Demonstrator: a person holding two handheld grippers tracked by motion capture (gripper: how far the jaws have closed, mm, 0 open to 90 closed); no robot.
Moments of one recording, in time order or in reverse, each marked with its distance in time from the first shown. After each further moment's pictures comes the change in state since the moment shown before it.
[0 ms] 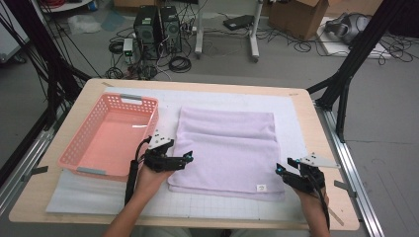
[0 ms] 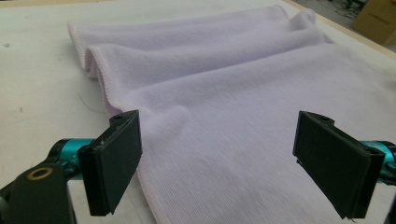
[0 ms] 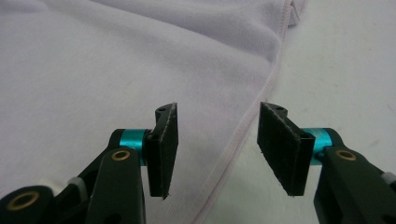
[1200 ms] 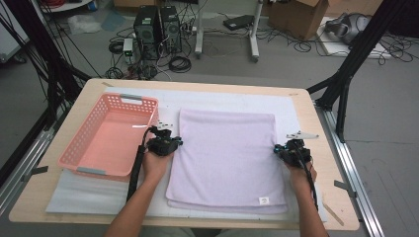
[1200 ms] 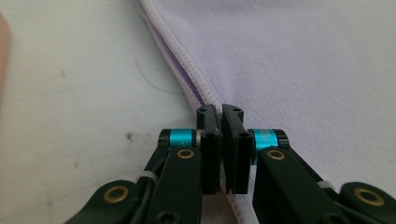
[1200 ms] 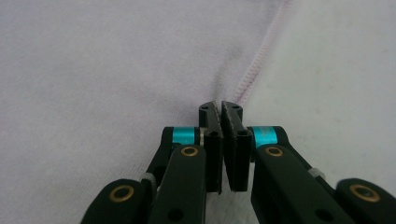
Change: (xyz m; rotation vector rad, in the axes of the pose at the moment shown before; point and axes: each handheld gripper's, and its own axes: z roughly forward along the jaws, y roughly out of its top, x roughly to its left) left arm 0.046 0.009 0.060 0.165 0.221 -0.142; right arm -0.032 0.035 0.078 0.151 -0.079 0.035
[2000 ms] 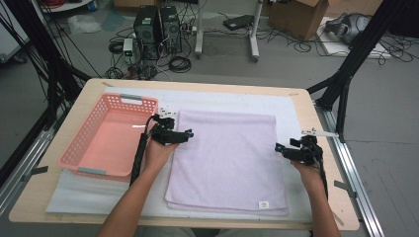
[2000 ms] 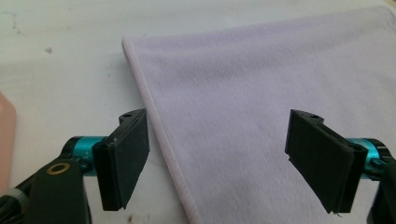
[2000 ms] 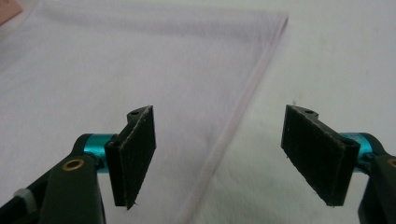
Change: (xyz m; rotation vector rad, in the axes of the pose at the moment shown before) left arm -0.003 0.027 -0.001 -0.021 -0.047 0.056; right arm -0.027 0.000 -0.022 -0.072 0.153 0.109
